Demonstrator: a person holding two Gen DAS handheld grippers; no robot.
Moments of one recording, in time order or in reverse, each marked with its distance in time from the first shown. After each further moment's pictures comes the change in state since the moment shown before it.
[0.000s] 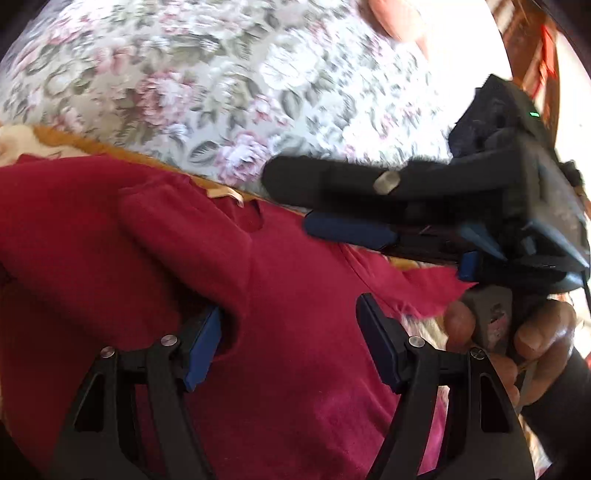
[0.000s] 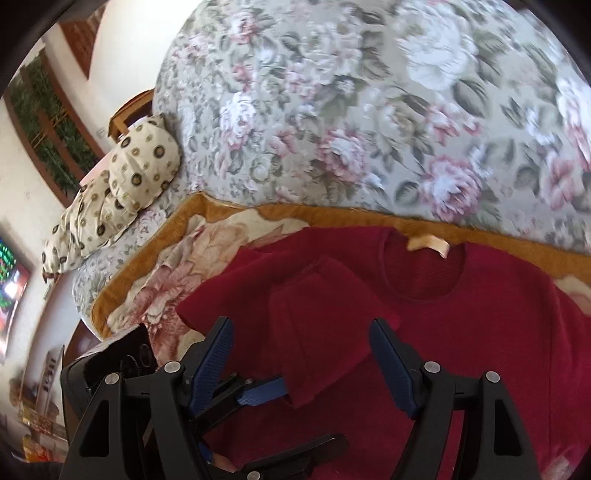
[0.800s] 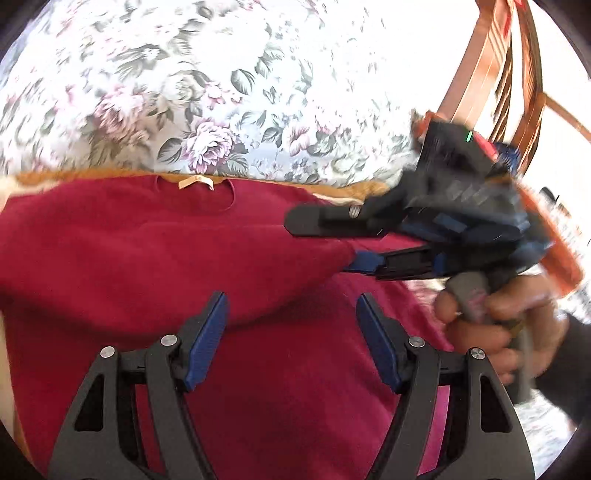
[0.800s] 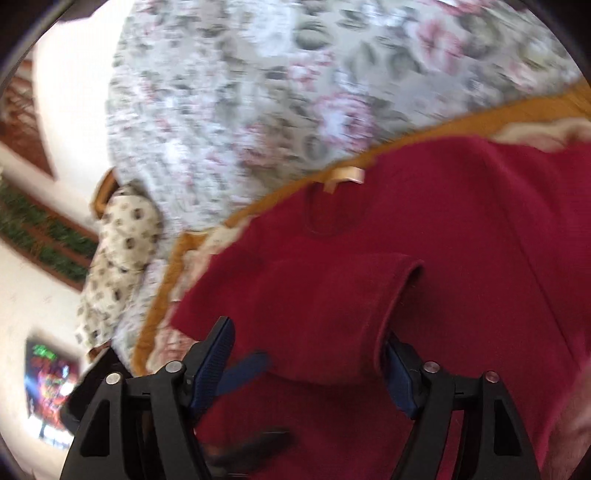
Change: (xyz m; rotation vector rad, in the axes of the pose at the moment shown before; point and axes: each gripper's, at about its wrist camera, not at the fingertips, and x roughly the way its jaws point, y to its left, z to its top) left arm -0.003 -0.029 -0.017 0.167 0.086 0.048; right arm -0.033 -0.091 -0.055 0.394 -0.024 0.117
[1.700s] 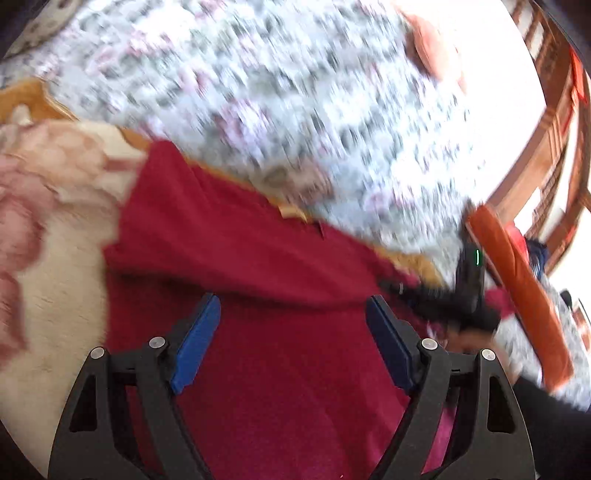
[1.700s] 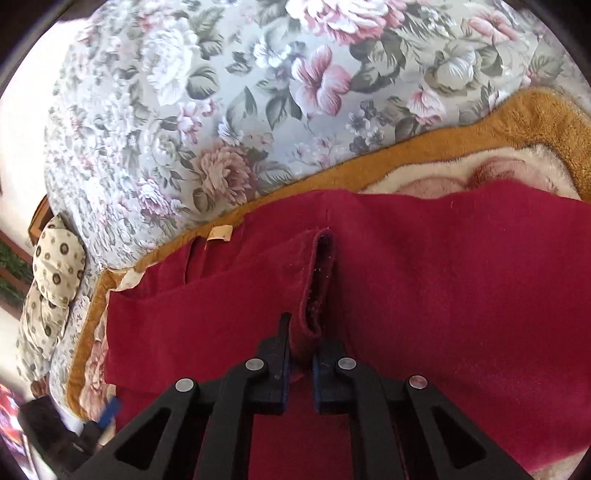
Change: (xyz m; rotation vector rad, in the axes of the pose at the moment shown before) left arm -0.062 0.067 -0.012 -0.320 -0.191 0.120; right arm -0.022 -0.073 0.029 -0.033 -0.150 -0.267
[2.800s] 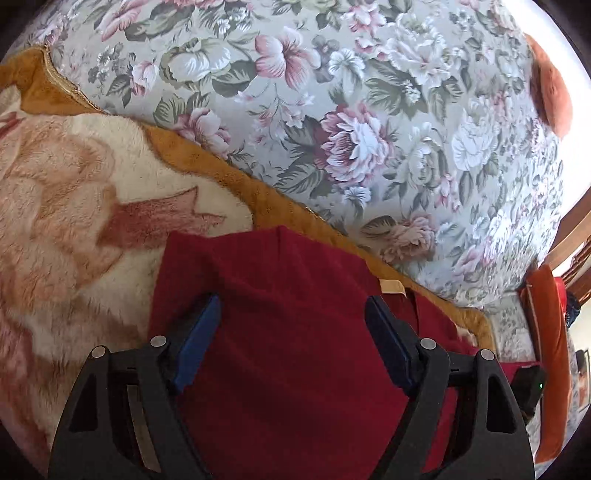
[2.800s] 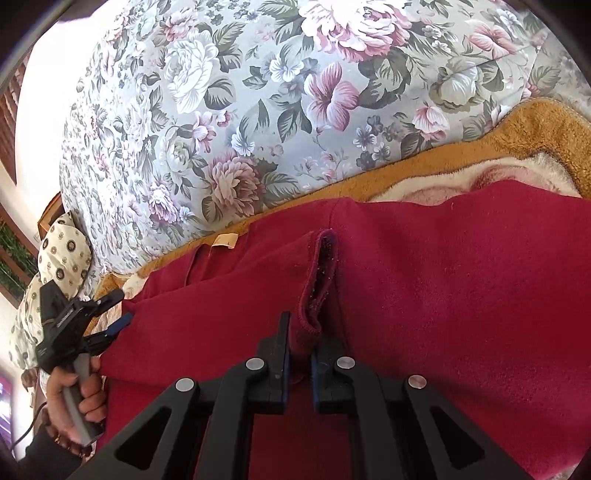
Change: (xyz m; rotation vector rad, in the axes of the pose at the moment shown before) left arm 0.109 0.086 0.112 -0.146 0.135 0.156; right arm 0.005 -0.002 -0.011 -0.024 -0.087 0.023
